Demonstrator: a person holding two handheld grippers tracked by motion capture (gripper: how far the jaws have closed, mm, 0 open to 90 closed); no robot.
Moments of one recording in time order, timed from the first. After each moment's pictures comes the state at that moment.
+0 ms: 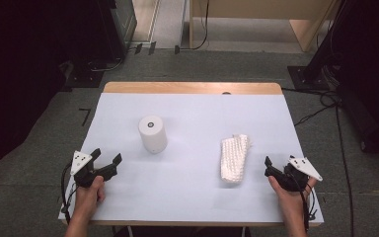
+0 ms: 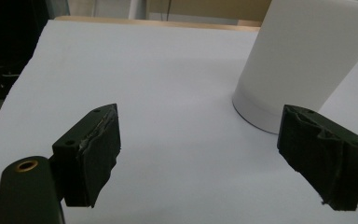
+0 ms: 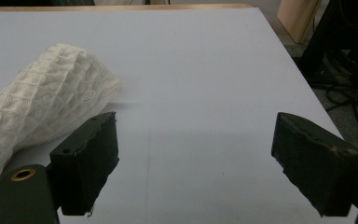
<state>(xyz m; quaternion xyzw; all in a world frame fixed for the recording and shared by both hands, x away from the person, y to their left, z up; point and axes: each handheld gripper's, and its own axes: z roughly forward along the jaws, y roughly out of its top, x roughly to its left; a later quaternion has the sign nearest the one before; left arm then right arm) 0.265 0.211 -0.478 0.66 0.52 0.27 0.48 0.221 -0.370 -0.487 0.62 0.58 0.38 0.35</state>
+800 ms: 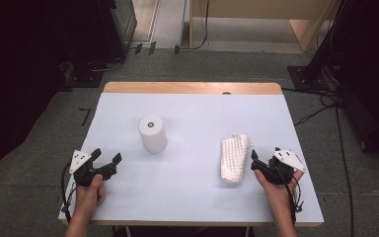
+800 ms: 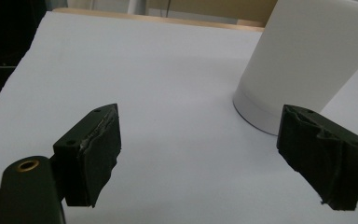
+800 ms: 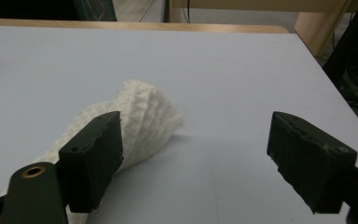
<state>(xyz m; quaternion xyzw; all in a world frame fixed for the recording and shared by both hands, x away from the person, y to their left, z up) 0.268 0.214 -0.479 0.65 0.53 0.25 0.49 0.236 -0.328 -0.463 0.60 0.60 0.40 0.35</state>
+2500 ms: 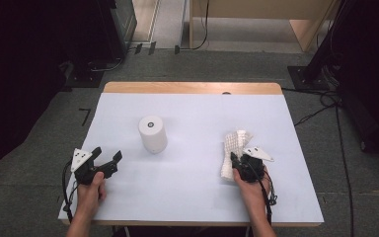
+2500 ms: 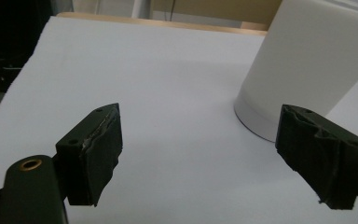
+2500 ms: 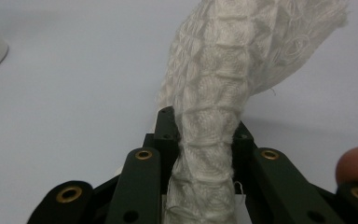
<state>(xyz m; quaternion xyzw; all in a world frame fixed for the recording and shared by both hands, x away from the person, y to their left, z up) 0.271 0.207 -0.475 0.65 0.53 0.26 0.48 0.260 -0.268 -0.484 0.60 0.66 0.39 0.25</state>
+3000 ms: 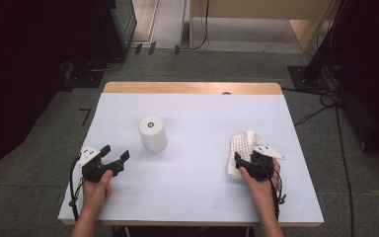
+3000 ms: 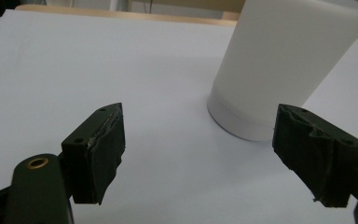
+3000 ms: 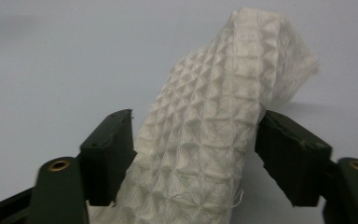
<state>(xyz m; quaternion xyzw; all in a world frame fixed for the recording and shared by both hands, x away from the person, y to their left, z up) 0.279 0.191 -0.474 0.68 0.51 0.23 0.48 0.264 -0.295 -0.484 0.61 0.65 0.39 0.25</state>
